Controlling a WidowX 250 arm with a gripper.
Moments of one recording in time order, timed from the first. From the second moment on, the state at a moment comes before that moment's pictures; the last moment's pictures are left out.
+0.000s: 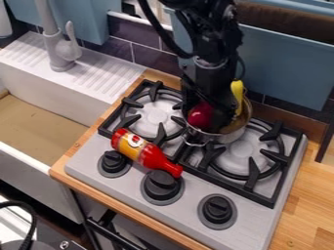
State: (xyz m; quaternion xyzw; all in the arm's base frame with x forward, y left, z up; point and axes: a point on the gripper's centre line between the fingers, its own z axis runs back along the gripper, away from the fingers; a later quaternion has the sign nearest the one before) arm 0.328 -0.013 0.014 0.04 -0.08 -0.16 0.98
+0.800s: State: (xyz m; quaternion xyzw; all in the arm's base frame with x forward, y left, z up) arm 0.322 -0.015 0.031 0.01 -0.09 -0.17 0.98
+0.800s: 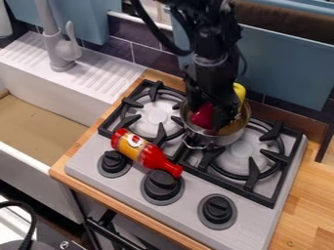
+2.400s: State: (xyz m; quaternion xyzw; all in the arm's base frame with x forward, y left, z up) arm 0.326 0.118 0.031 0.03 -0.15 -0.11 0.98
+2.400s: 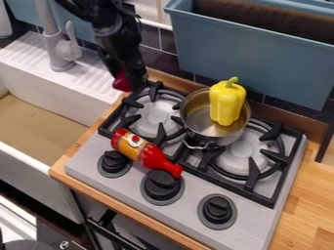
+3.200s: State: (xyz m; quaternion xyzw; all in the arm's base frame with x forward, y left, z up) arm 0.332 0.105 0.009 0.04 -0.14 -0.10 0.98
